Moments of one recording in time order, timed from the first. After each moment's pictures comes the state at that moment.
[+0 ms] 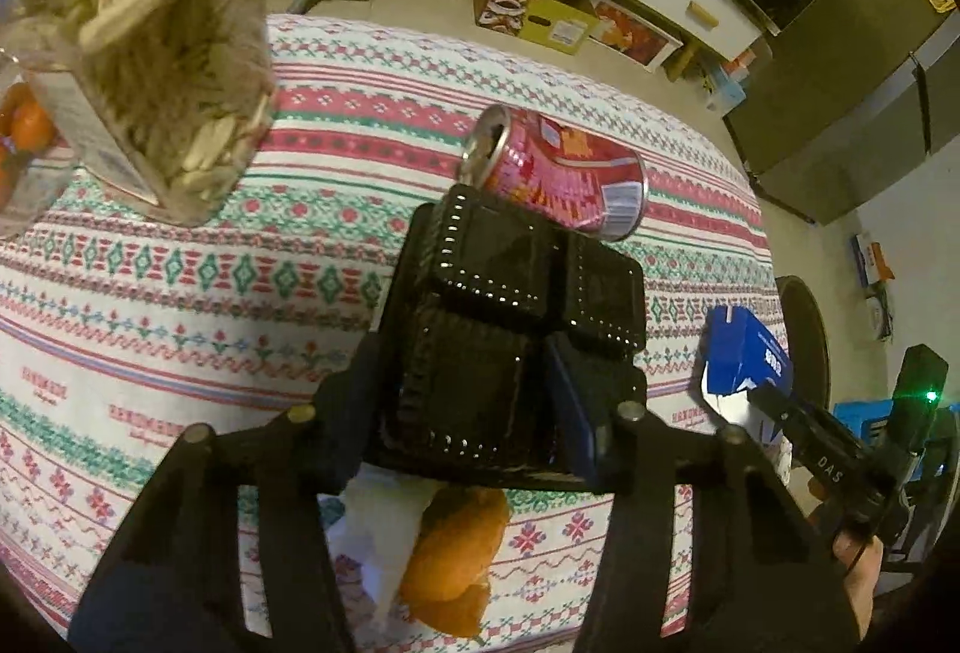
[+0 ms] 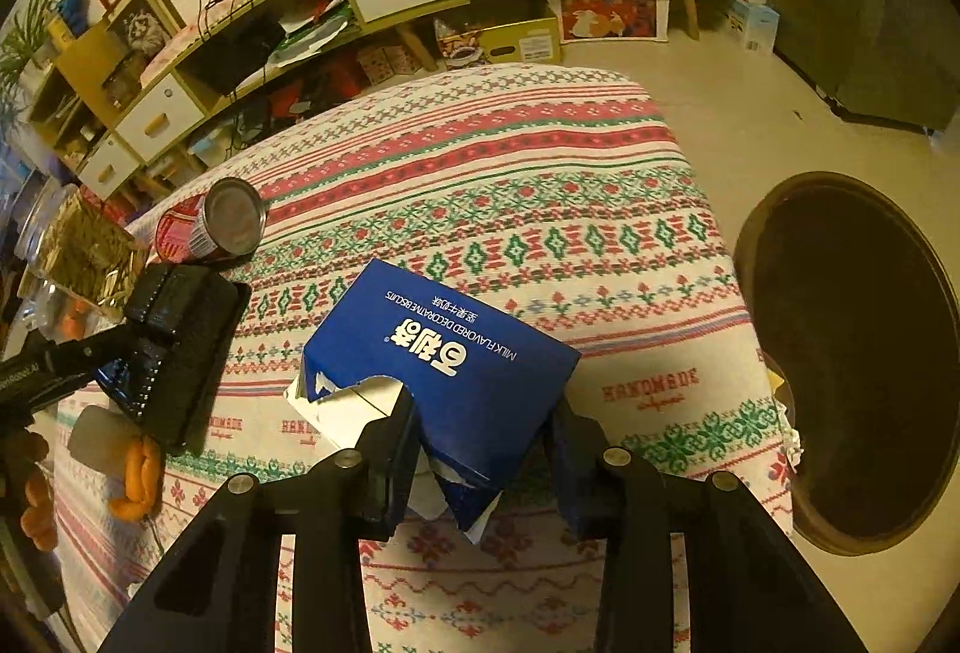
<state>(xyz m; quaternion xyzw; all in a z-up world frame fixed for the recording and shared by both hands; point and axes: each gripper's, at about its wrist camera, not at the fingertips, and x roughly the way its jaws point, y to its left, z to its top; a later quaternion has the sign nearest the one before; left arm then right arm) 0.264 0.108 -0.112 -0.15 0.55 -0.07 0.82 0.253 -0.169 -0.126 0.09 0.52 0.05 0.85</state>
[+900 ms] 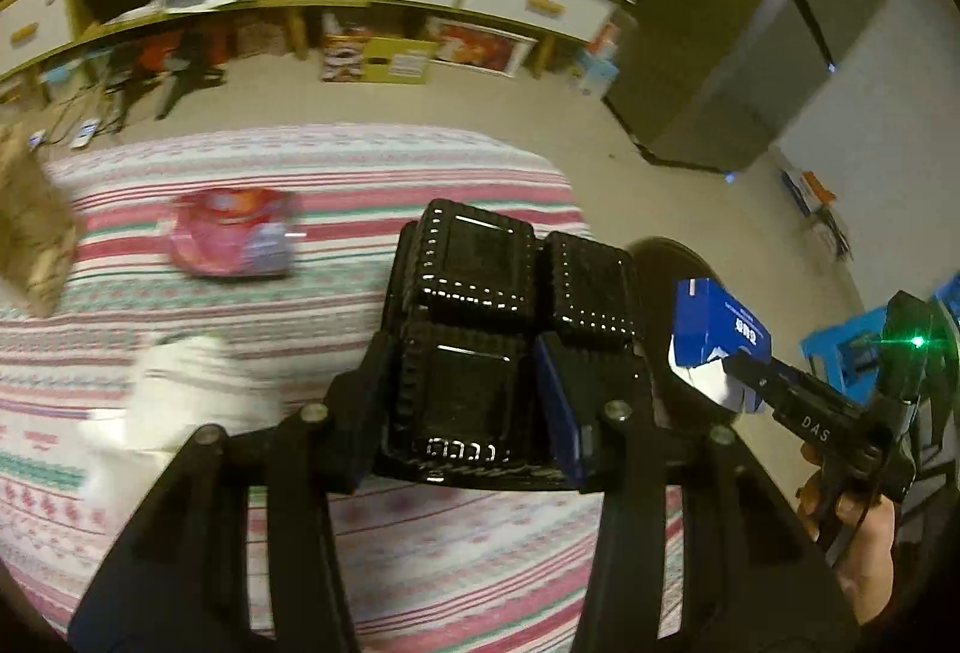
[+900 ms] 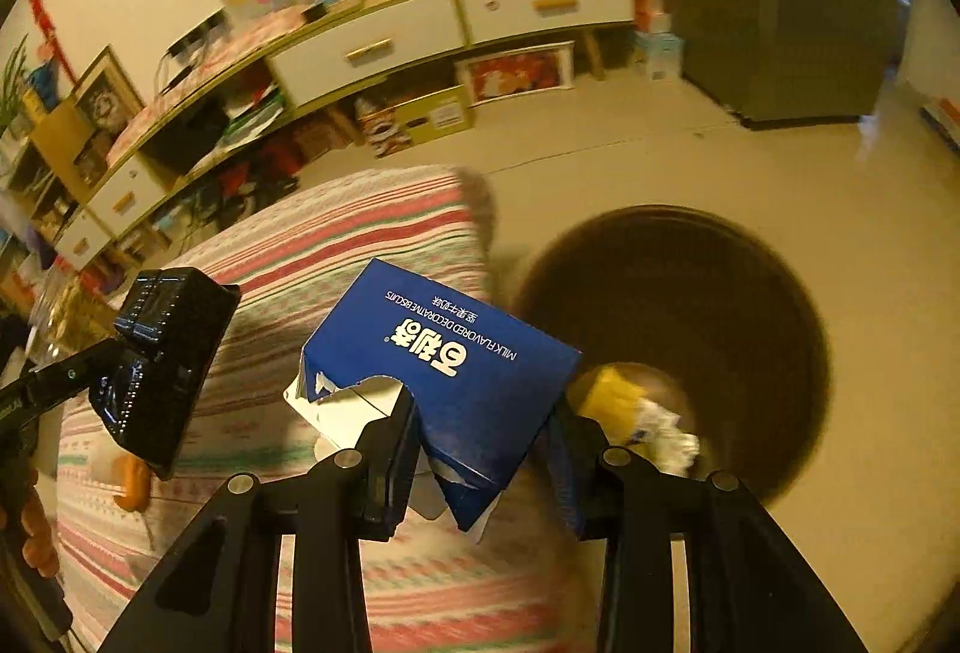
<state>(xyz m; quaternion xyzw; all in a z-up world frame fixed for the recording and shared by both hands) 0.226 -0.030 -0.044 -0.09 0.49 -0.19 0.85 0.191 -0.299 -0.061 0.12 0.47 -0.04 0.88</state>
